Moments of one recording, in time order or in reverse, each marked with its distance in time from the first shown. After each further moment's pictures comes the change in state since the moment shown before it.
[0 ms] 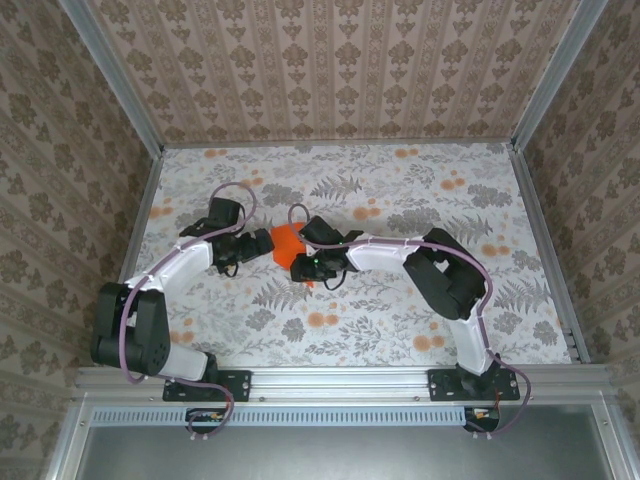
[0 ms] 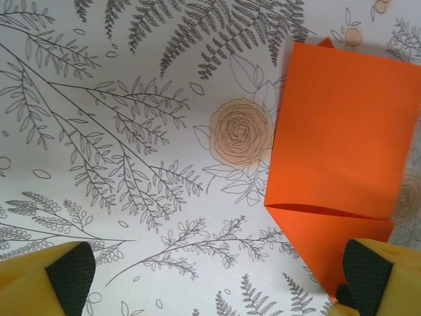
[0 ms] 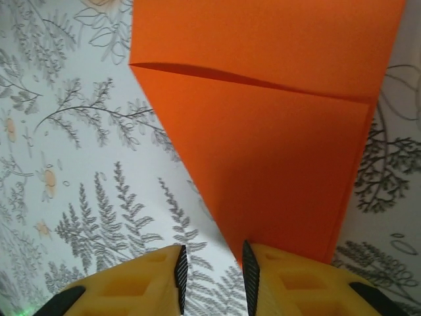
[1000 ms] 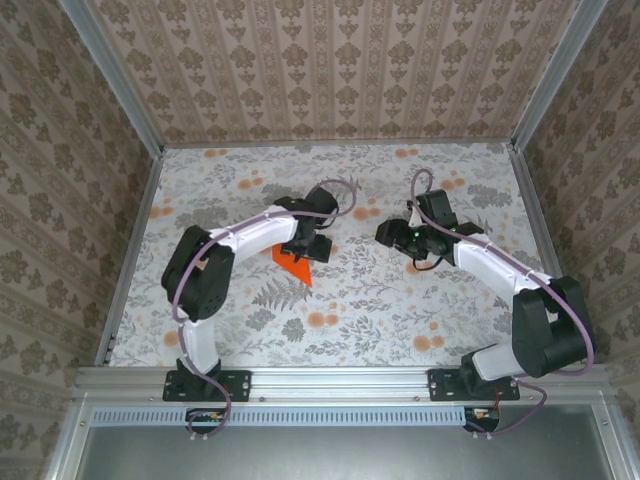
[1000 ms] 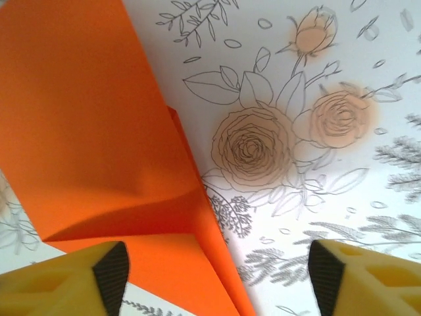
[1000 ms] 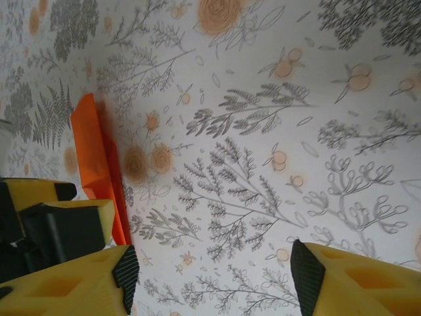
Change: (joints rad) left arm -0.439 0.457 0.511 -0.276 -0.195 0.140; right arm -0.500 -0.620 -0.425 -0.087 -0.053 -0.019
